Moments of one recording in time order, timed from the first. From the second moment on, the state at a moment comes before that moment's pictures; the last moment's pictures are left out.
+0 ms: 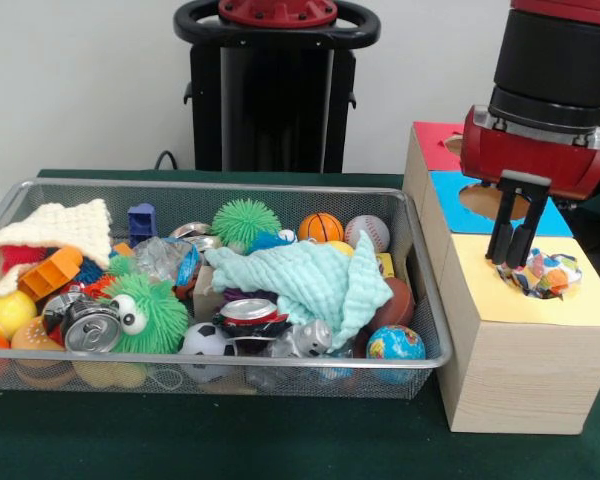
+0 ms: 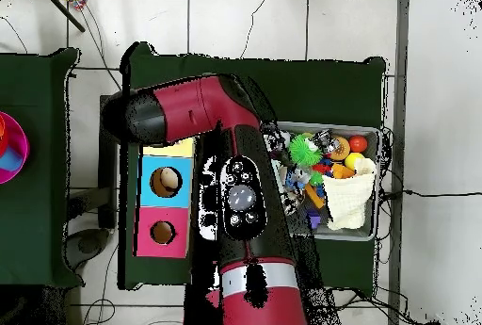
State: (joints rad) arm -0.07 -0.59 0.16 1.22 -0.34 0.82 2.30
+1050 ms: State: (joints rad) arm -0.08 -0.58 0.16 1.21 -0.34 0.82 2.30
